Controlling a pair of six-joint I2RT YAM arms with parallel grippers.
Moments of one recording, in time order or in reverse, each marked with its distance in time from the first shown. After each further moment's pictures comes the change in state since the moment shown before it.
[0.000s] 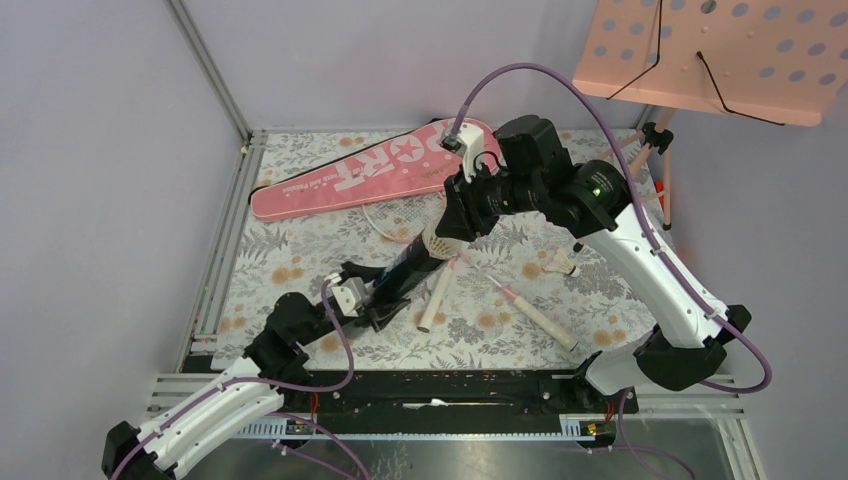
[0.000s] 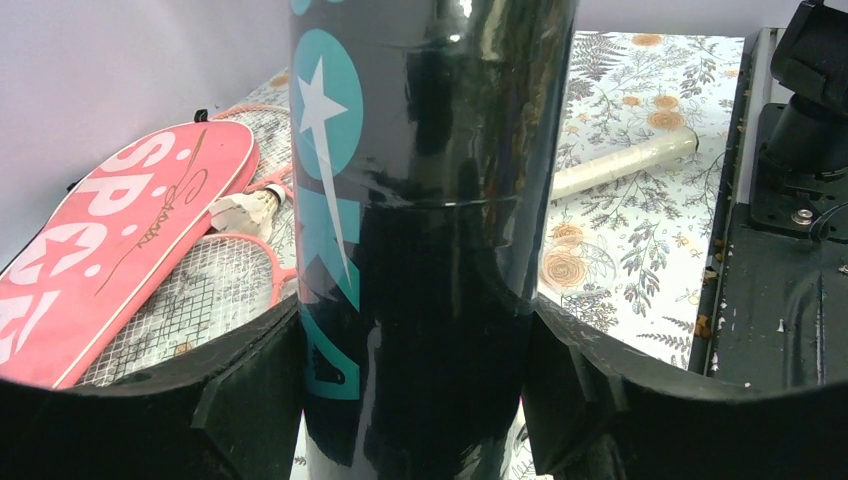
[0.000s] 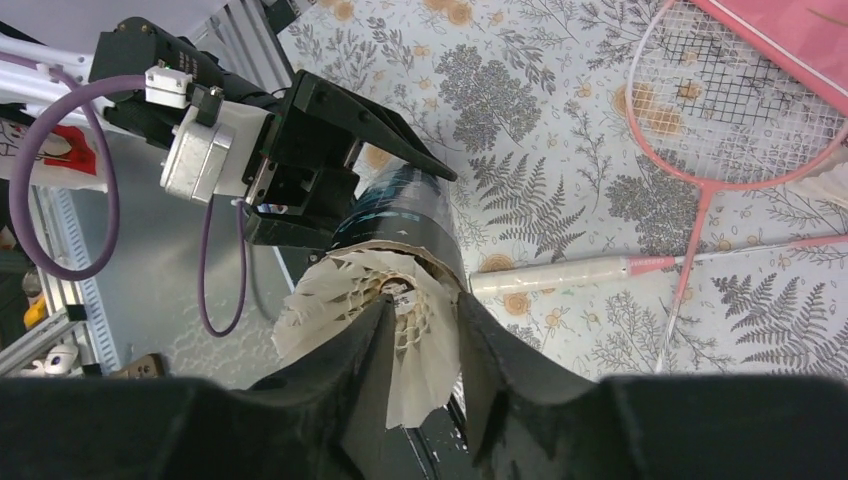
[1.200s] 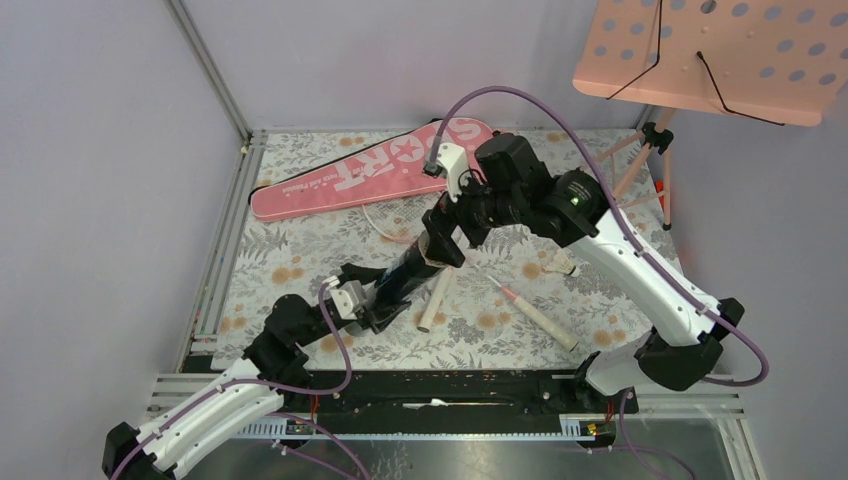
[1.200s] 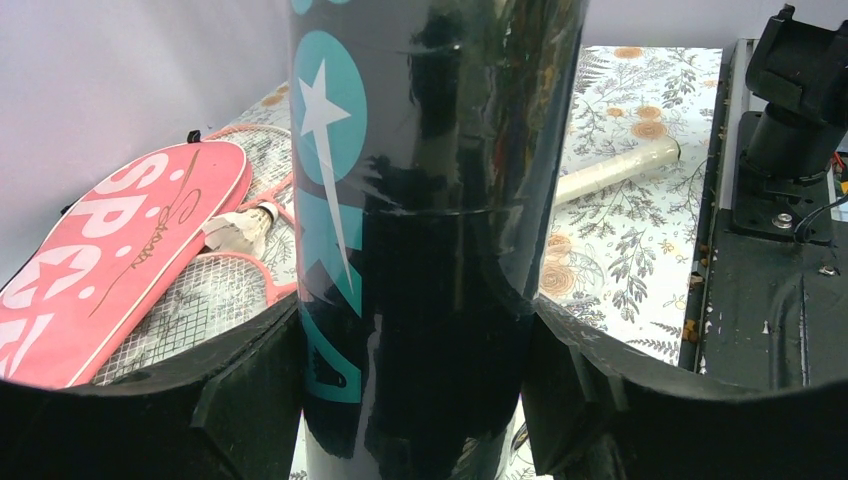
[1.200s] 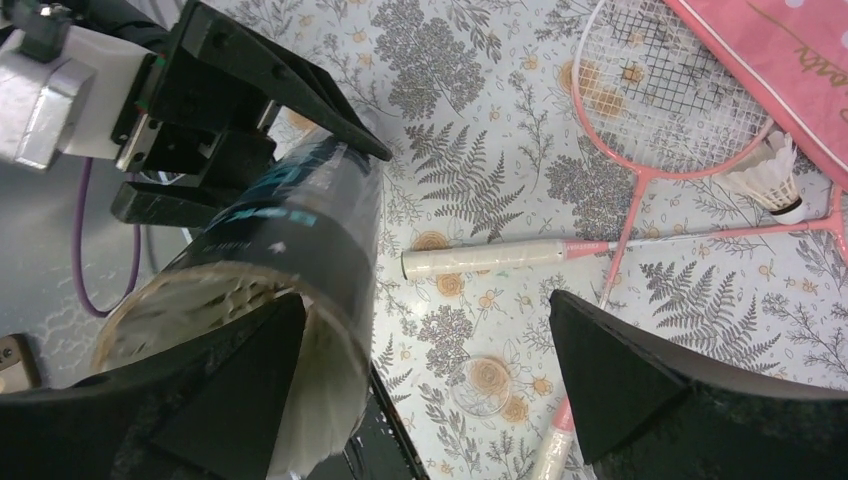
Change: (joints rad) left arm -0.002 -0.017 -0.006 0.018 0.019 0.000; right arm 0.070 -0.013 -0.092 0.013 0.145 -0.151
